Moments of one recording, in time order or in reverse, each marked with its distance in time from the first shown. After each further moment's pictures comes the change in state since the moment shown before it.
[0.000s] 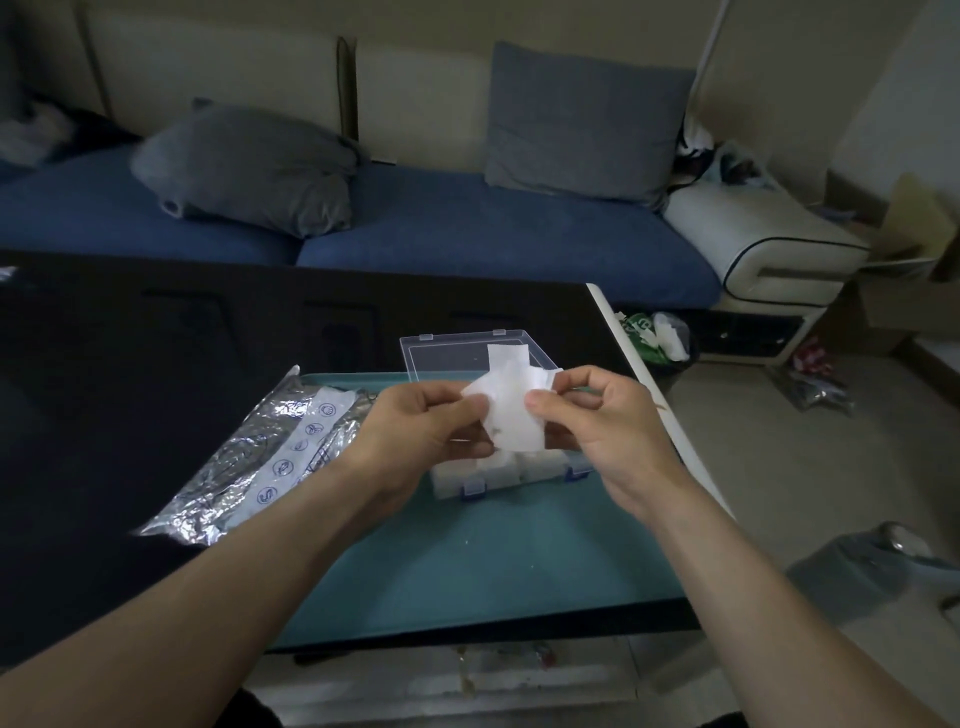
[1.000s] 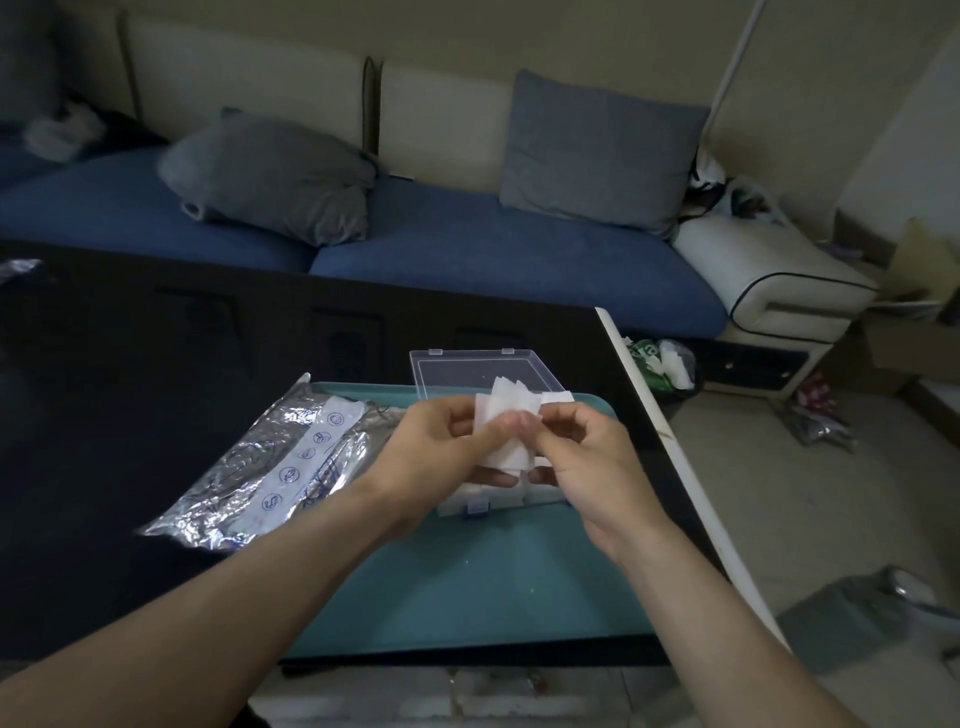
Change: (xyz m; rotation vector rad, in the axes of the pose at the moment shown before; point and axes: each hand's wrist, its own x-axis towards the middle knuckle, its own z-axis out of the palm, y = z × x) left_hand -0.009 0.004 0.011 0.057 -0.049 0.065; right_hand -0.001 0.010 0.020 -0.002 0.046 0.099
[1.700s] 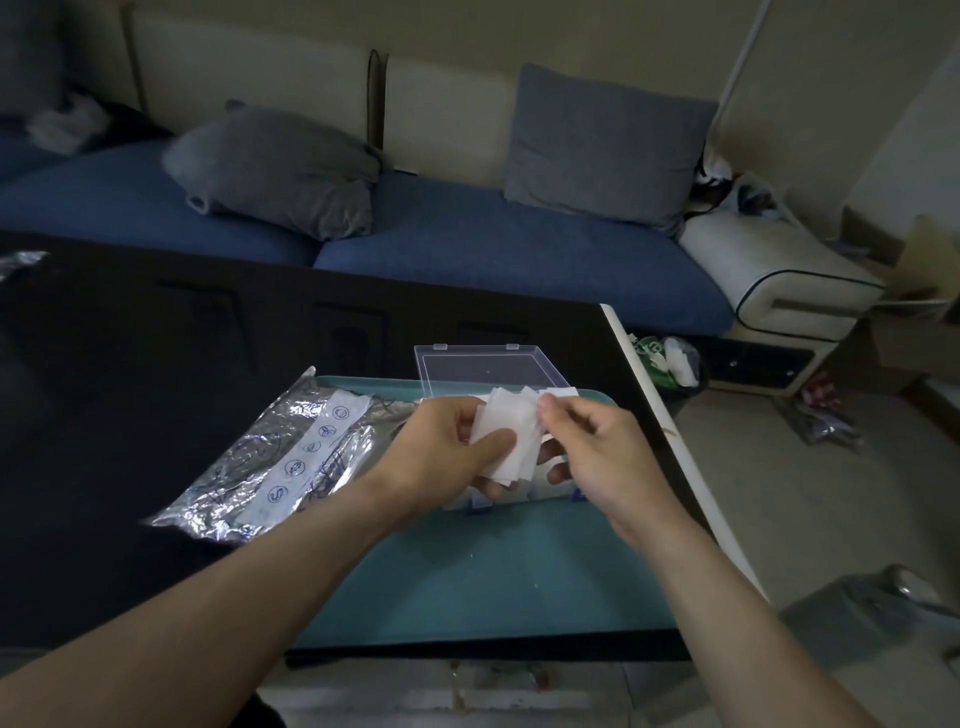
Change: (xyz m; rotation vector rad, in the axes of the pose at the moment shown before) left_hand -0.002 -0.002 -0.006 0.249 -0.016 0.014; right_hand -0.003 -0.008 -0.009 -0.194 -0.089 -0.113
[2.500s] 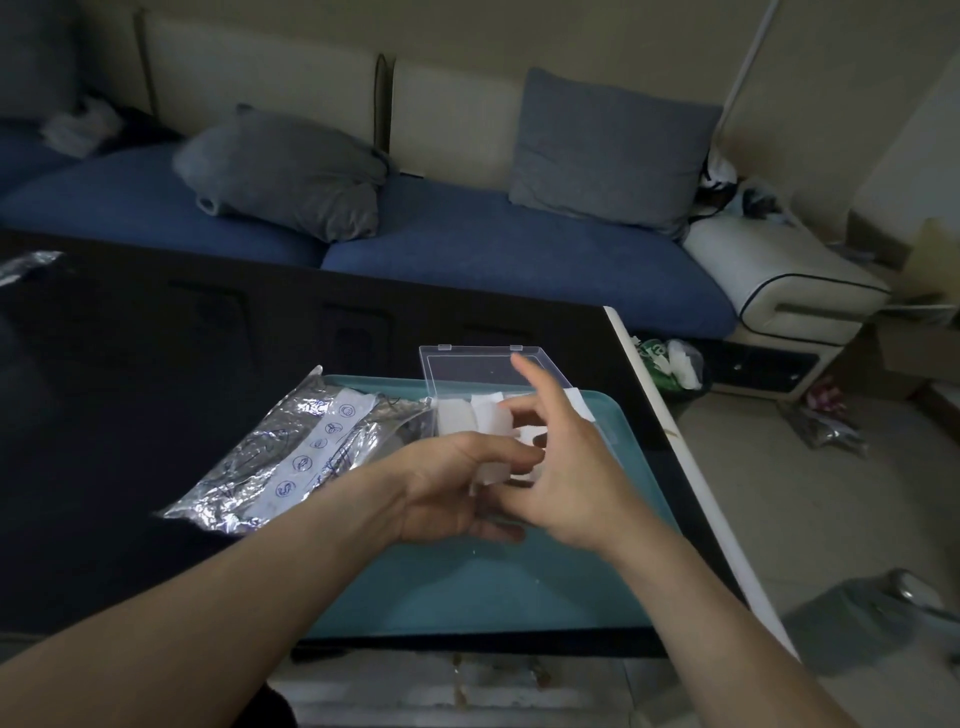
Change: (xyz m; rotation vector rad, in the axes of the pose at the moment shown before) left_hand -0.004 0.005 0.004 -0.482 -0.434 -0.422; right_hand -0.010 0.000 0.012 -0.347 -0.249 -0.297
